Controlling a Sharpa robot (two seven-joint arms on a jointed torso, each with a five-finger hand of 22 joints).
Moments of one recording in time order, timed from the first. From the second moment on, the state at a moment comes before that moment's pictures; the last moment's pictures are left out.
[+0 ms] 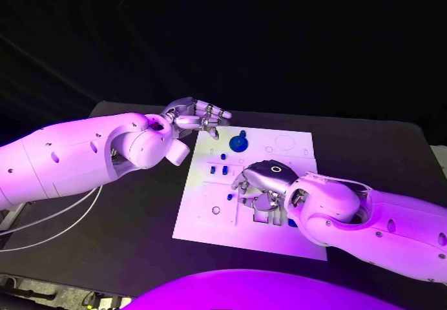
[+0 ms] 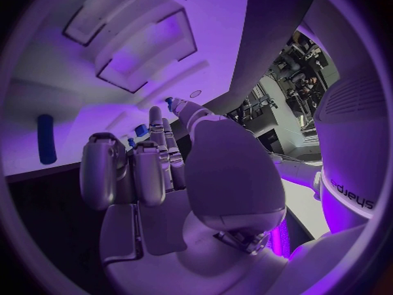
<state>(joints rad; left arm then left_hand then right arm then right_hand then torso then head) 1.20 -0.92 0.01 1.58 -0.21 -0.19 0.11 1.47 -0.16 0.44 0.07 0.20 0.99 0.20 0.17 0.07 1.04 0.12 0.35 0.13 1.12 0.03 0.92 0.42 0.17 0.90 0.13 0.96 0.51 1.09 -0.71 -0.13 1.76 -1.74 -0.24 -0.25 1.37 -0.18 0.37 0.13 0.25 1.00 0.13 0.09 0.11 1.18 0.08 0.07 0.17 1.46 -0.01 1.42 1.31 0.06 1.44 0.10 1.33 1.31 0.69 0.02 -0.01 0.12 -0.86</state>
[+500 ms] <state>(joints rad) 1.20 -0.92 0.01 1.57 -0.21 -0.18 0.11 1.47 -0.15 0.44 0.07 0.20 0.99 0.20 0.17 0.07 1.04 0.12 0.35 0.13 1.12 0.04 0.92 0.42 0.17 0.90 0.13 0.96 0.51 1.20 -0.93 -0.11 1.85 -1.73 -0.26 -0.27 1.34 -0.19 0.27 0.13 0.23 1.01 0.13 0.09 0.11 1.09 0.09 0.07 0.15 1.47 0.00 1.38 1.26 0.06 1.39 0.11 1.22 1.31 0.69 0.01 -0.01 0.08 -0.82</state>
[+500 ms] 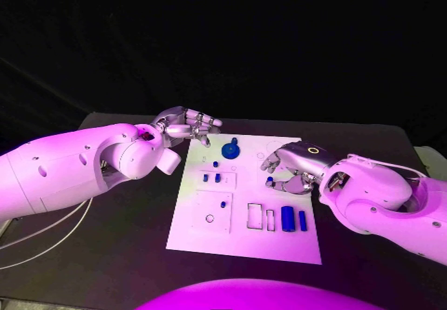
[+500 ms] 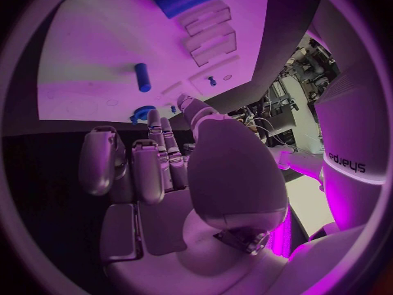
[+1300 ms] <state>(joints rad) 1.20 -0.92 0.01 1.57 -0.21 -0.18 0.11 1.47 -0.15 0.44 0.07 0.20 0.99 0.20 0.17 0.07 1.04 0.12 0.35 0.13 1.12 0.04 0.92 0.42 0.17 0.90 0.13 0.96 0.51 1.19 -0.87 -0.12 1.77 -1.74 -0.16 -0.28 1.38 -0.15 0.21 0.12 0.26 1.02 0.11 0.08 0.11 1.08 0.09 0.10 0.14 1.47 0.01 1.37 1.25 0.07 1.39 0.11 1.20 1.31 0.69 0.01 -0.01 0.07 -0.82</state>
